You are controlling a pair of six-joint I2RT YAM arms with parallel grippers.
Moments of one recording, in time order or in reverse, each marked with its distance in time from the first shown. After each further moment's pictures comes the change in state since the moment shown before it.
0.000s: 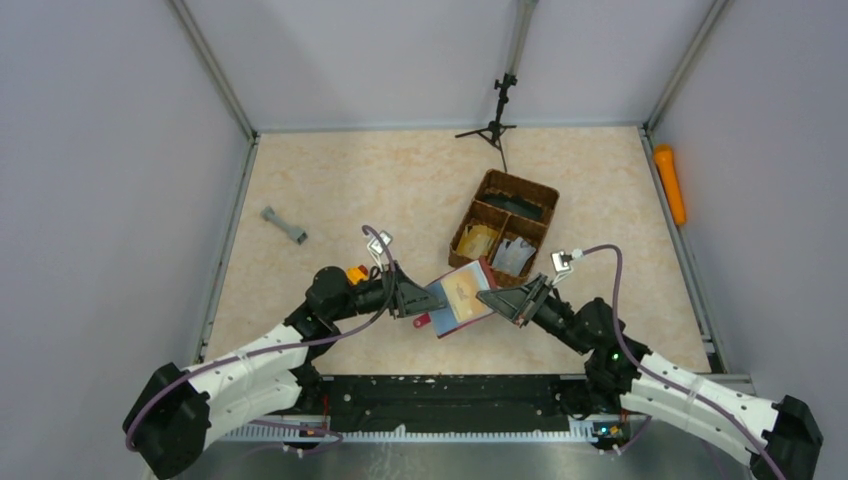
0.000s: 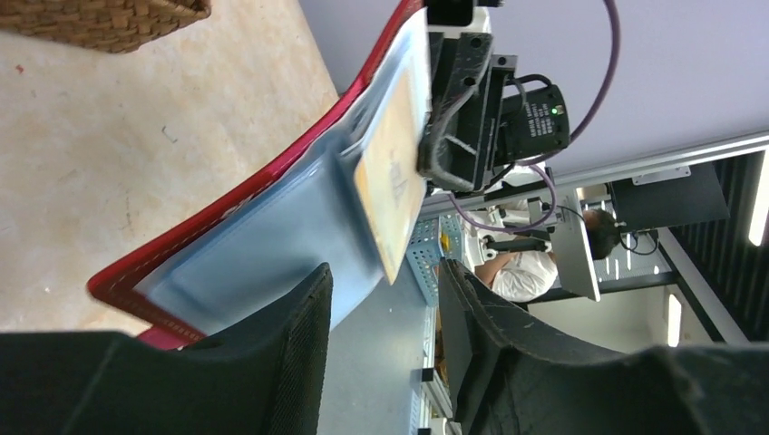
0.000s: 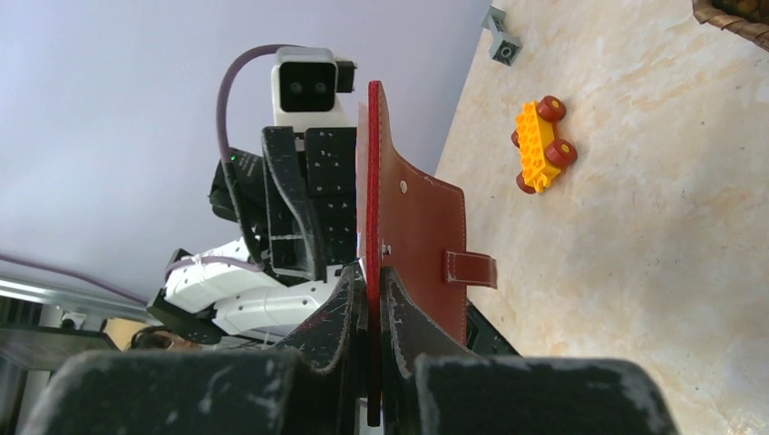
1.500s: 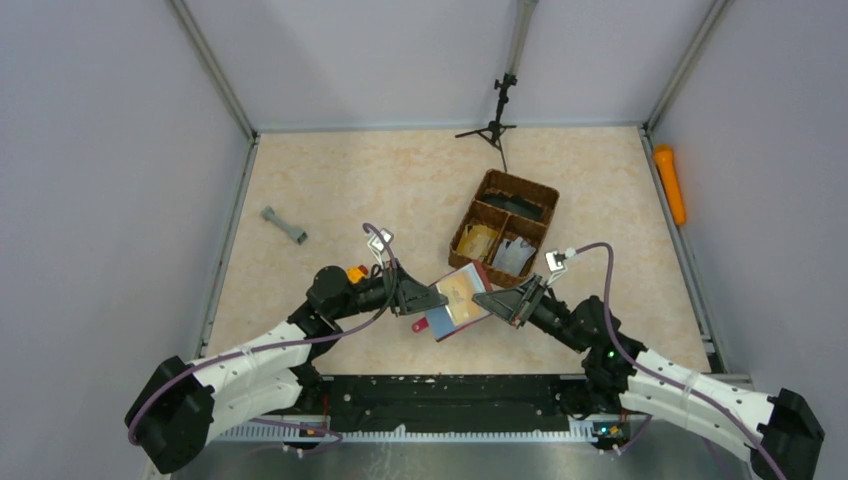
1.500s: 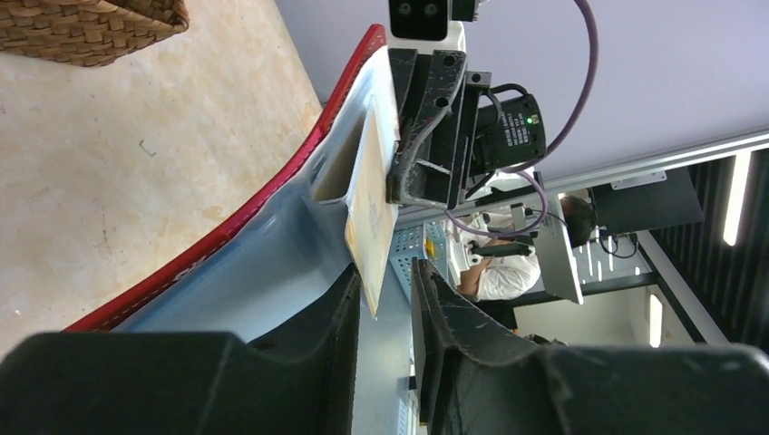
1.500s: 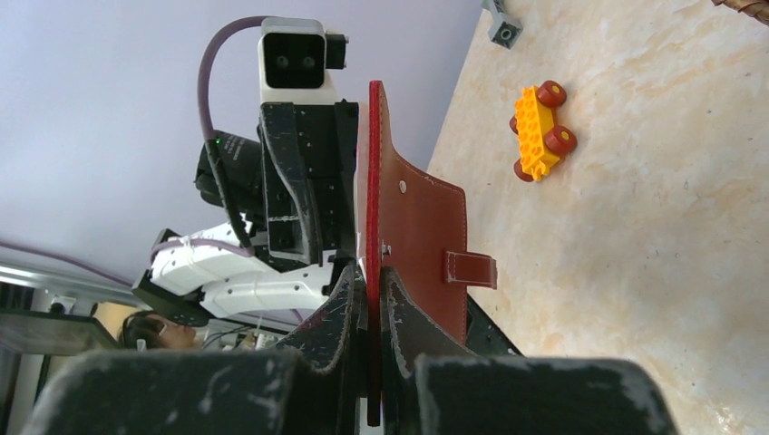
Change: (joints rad) left arm -0.009 0.039 0.001 0.094 -0.010 -0.043; right arm 0.000 0.061 0.000 0.052 -0.042 -0.012
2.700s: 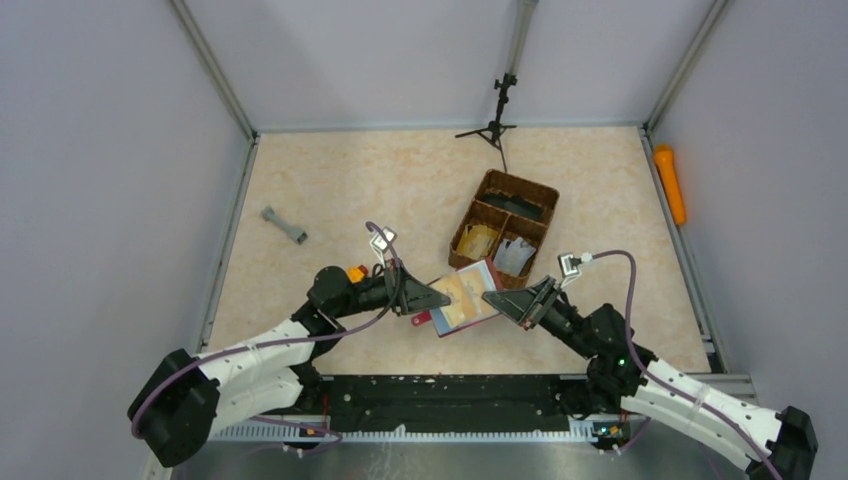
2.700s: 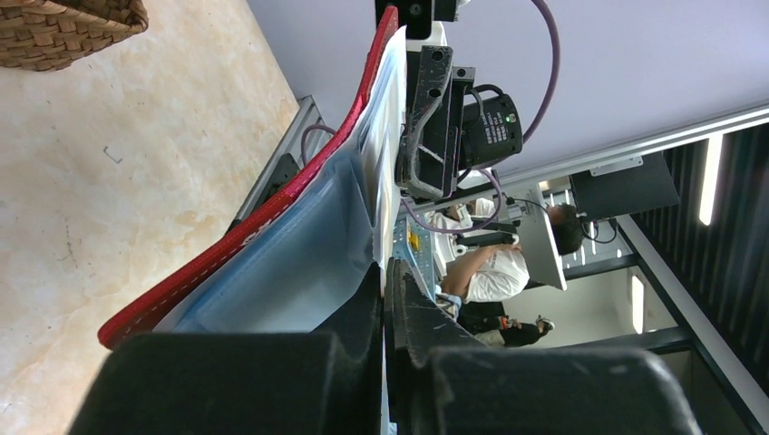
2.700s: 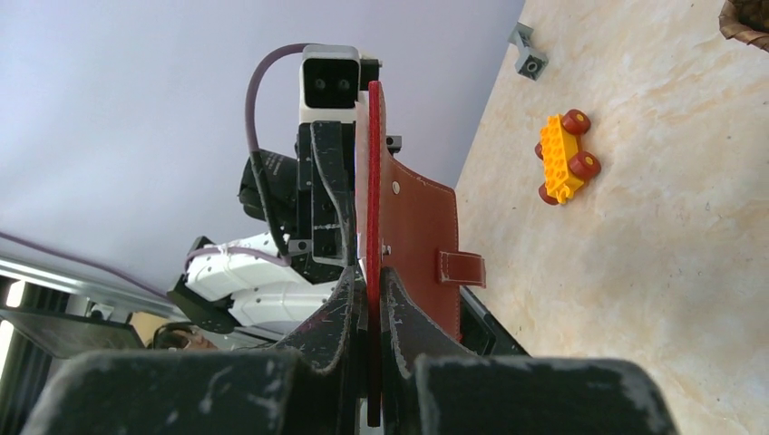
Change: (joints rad) left arm -0.005 0.038 0.002 0.103 0.031 -0.039; right arm 0.001 -0.162 -0.026 -0.061 0.051 0.015
